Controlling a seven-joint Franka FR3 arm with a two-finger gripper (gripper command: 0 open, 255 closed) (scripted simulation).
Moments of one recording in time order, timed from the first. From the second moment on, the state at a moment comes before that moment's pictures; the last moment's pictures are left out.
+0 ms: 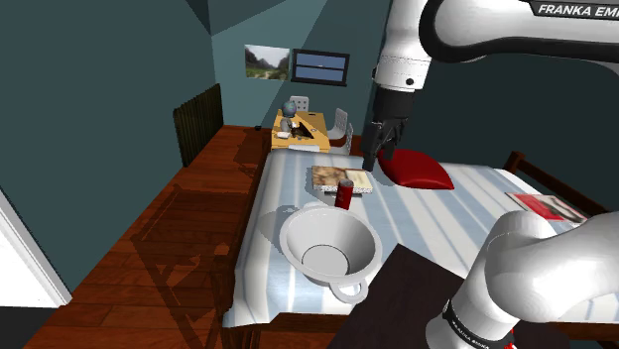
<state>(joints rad) 0.01 -0.77 0.05 -2.35 0.09 1.57 0.11</state>
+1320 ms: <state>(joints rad) -0.09 -0.36 -0.19 -2.40 -0.05 2.03 -0.19</state>
